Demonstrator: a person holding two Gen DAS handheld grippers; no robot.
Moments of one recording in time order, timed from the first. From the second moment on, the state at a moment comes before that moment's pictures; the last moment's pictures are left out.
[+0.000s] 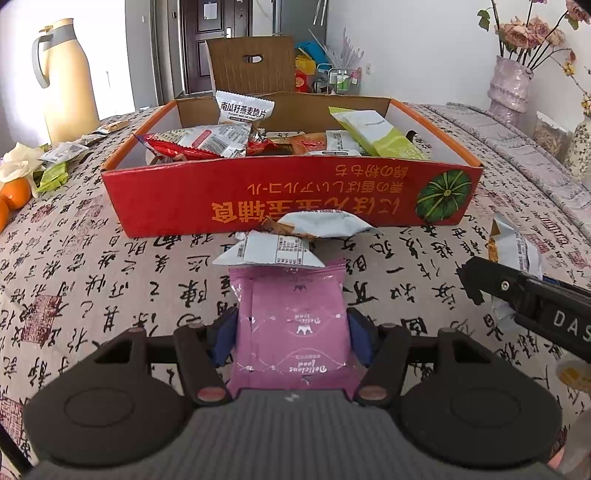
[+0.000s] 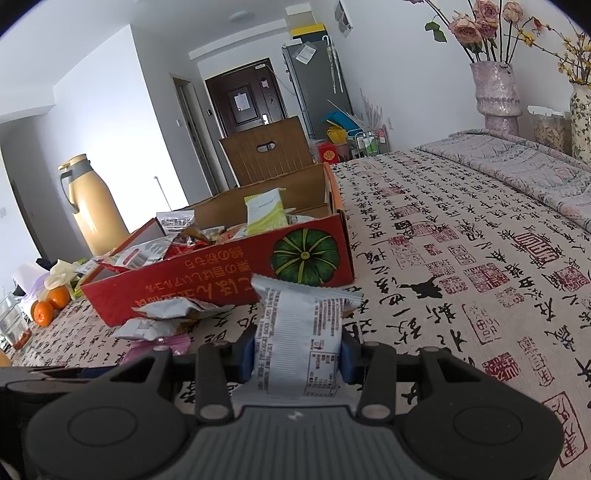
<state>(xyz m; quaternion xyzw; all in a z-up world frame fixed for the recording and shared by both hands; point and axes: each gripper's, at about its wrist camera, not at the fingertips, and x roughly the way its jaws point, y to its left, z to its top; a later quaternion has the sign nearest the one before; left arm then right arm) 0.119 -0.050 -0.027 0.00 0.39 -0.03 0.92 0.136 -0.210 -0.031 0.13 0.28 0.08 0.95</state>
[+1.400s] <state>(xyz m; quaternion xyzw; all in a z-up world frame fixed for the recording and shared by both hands) 0.173 -0.035 0.079 0.03 0.21 0.00 0.98 0.218 -0.178 0.043 0.06 0.18 0.10 0.98</state>
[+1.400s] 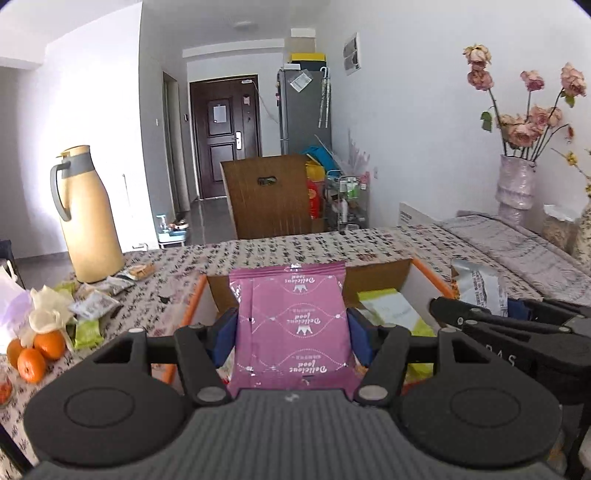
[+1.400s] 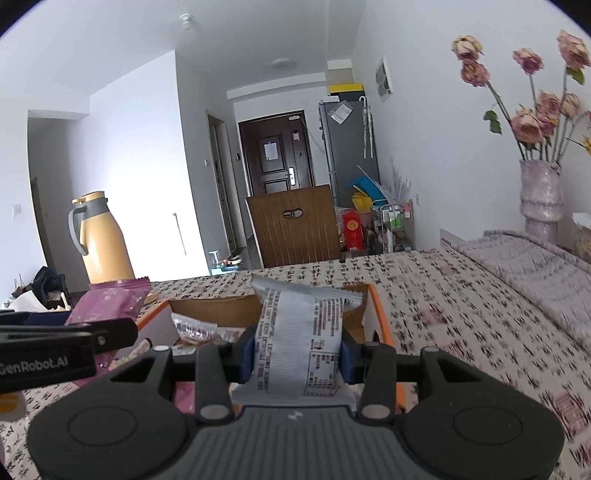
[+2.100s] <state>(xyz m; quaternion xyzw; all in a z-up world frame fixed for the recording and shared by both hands) 0.245 -0.002 0.071 -0.02 0.20 0.04 0.98 0.294 -0.143 0.040 0.05 0.16 0.10 0.98</state>
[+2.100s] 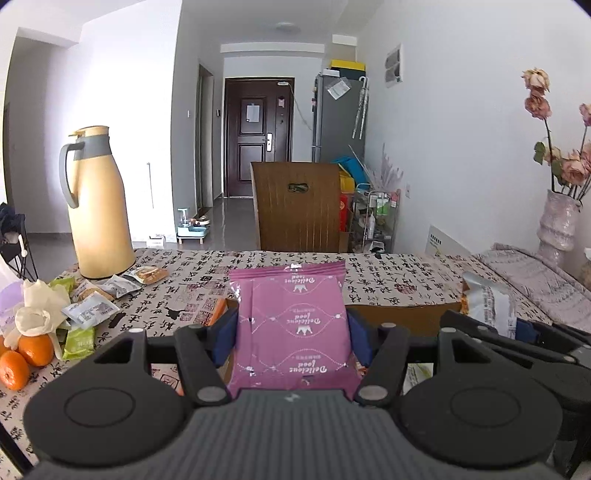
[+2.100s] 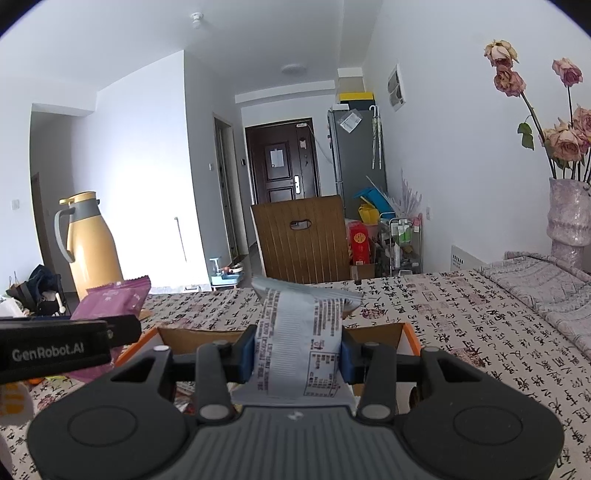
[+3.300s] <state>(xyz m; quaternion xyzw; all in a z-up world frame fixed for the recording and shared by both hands) 0.249 0.024 0.047 -0.08 0.20 0.05 0.98 0.304 -0.155 0.015 0.05 0.20 0.10 0.97</state>
